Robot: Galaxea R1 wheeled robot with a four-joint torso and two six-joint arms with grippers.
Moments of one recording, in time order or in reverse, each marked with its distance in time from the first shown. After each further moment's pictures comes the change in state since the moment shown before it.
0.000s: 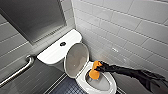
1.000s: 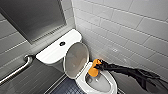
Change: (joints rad) left arm 0.006 0.006 -0.001 0.000 0.001 0.000; right arm 0.019 0.057 -0.089 0.000 0.046 0.051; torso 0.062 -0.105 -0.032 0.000
